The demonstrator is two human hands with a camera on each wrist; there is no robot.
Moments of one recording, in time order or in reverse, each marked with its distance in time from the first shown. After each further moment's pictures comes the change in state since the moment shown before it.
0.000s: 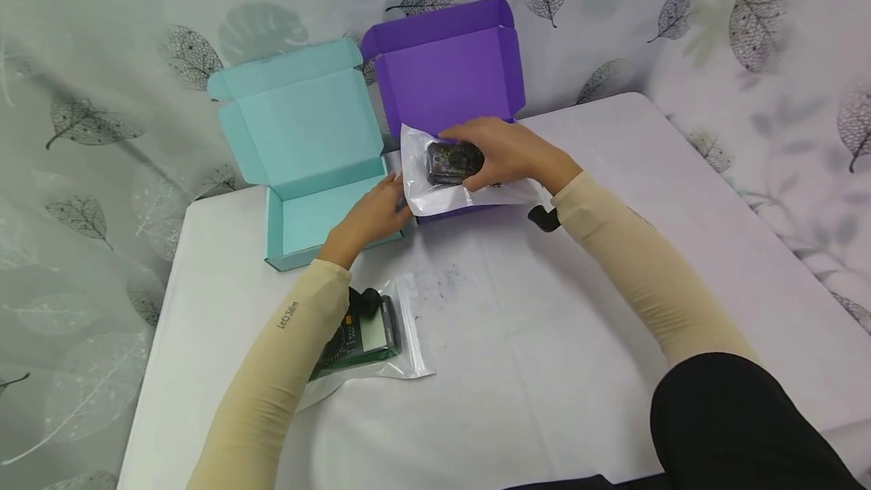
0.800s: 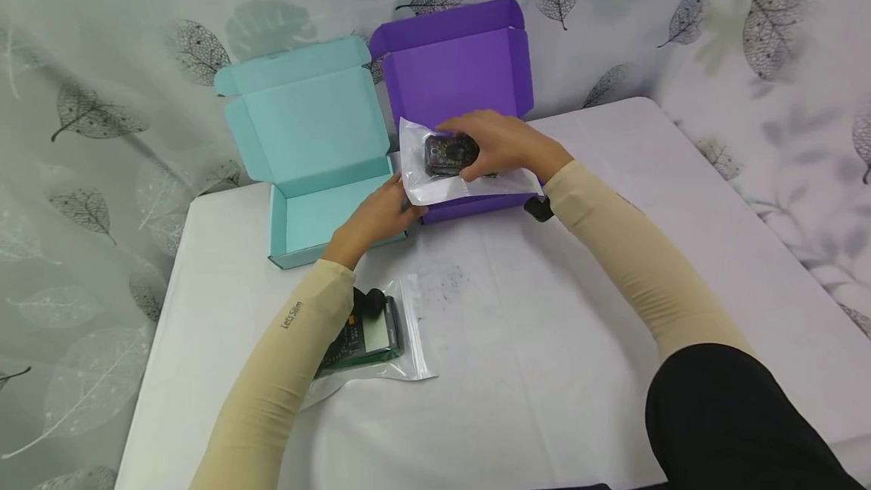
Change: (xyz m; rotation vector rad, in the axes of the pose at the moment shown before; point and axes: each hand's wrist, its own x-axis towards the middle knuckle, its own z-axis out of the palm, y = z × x) left_hand 0.000 -0.003 0.002 -0.080 0.062 0.015; right_hand 0.030 0.010 0.000 0.021 -0.056 0.020
